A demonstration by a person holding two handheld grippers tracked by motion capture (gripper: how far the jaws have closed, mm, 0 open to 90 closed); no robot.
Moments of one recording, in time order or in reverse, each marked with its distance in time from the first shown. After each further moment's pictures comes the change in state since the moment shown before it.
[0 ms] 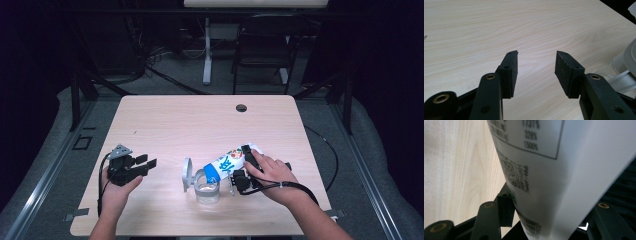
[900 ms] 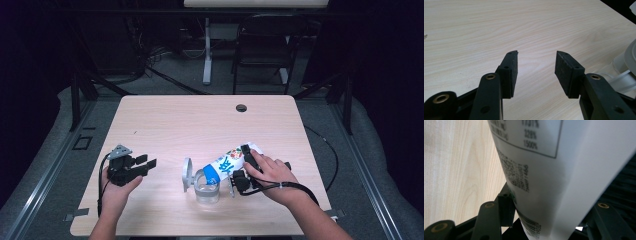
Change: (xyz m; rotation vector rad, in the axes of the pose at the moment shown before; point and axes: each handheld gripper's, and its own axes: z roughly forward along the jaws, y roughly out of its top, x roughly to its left) left arm 0.001 -0.001 0.001 -0.002 0.001 -0.004; right arm 0.000 0.001 -0.001 -0.003 -0.018 -0.026
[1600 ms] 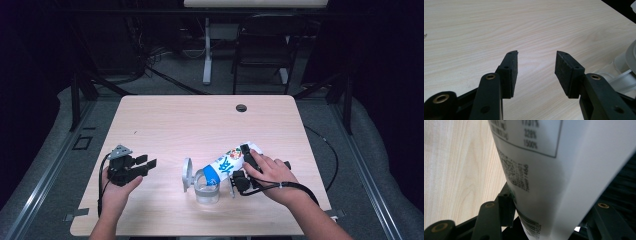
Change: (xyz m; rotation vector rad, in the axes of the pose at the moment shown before) left arm 0.000 -0.001 0.001 0.000 0.005 -0.001; right arm 0.000 0.000 0.000 -0.004 -0.011 -0.020
